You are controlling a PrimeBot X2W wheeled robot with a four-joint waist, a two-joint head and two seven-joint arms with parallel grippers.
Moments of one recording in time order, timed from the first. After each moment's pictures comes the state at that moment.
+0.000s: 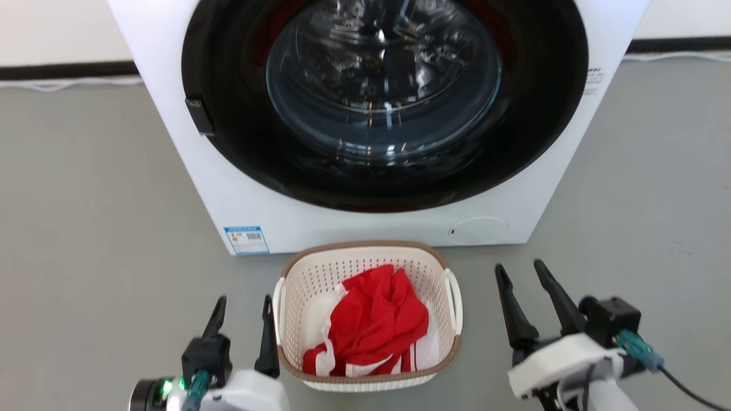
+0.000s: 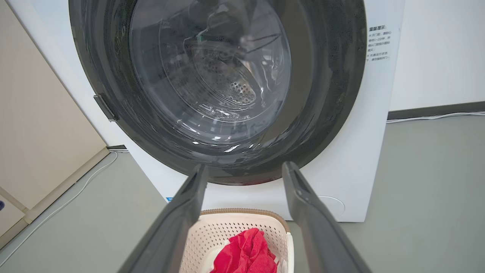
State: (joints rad) left arm -0.05 0.07 -0.23 0.27 -0.18 0.20 -0.26; right arm -0.18 -0.05 0.13 0.42 0.26 0.12 -0.25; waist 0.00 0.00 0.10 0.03
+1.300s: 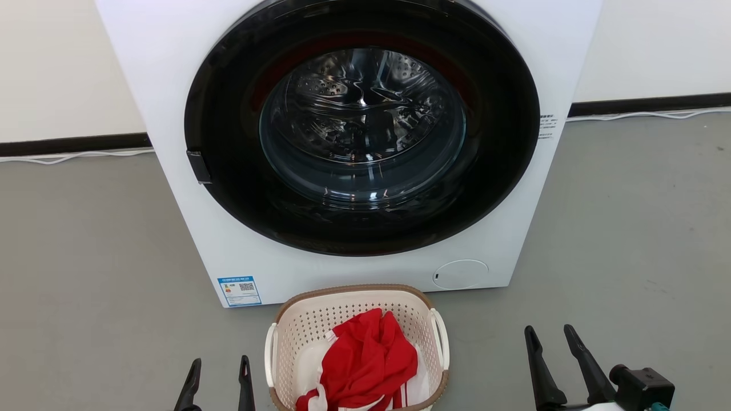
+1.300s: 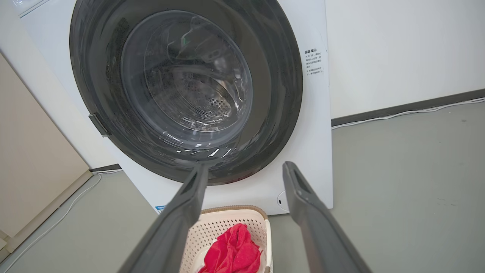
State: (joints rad) left arm 0.22 0.06 -0.14 0.06 -0.12 0.17 -0.26; right arm 0.07 -0.05 0.05 0.28 0.26 0.12 -0.25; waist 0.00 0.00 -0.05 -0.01
